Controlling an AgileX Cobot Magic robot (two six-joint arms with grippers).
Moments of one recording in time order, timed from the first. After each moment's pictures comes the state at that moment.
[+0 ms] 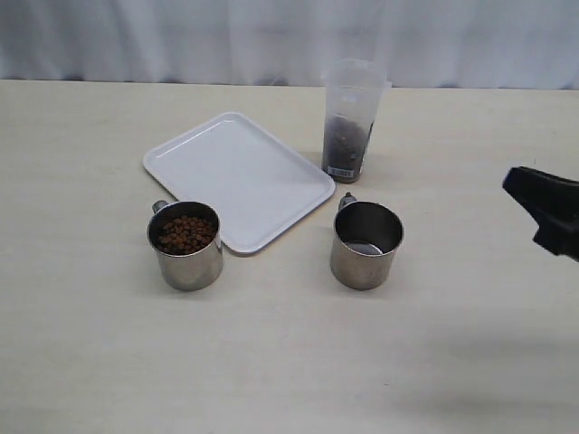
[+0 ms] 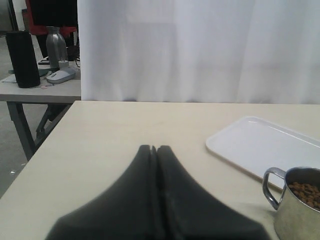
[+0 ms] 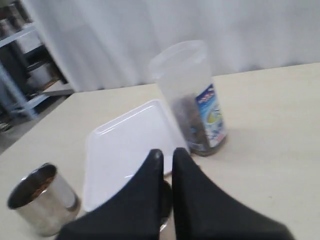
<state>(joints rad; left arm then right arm) 0.00 0.00 0.00 0.04 0.20 -0.02 -0.23 1.27 -0.21 -1.09 -1.05 0.90</state>
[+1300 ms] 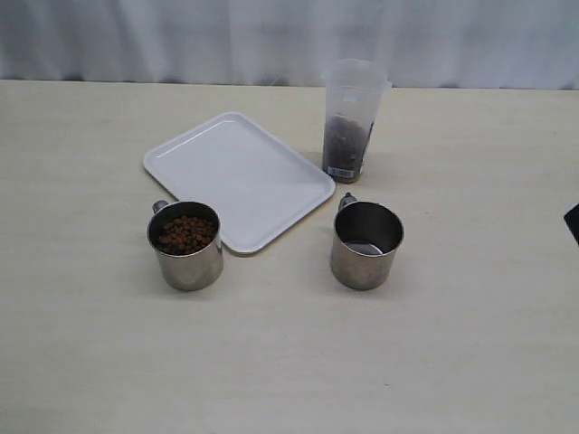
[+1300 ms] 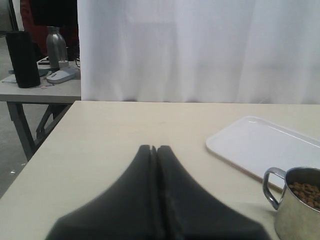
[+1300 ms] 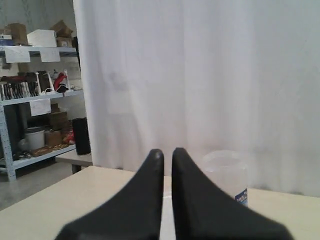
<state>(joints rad) 0.00 0.00 0.00 0.04 0.20 -0.02 0.07 0.22 0.00 -1.01 -0.64 1.14</state>
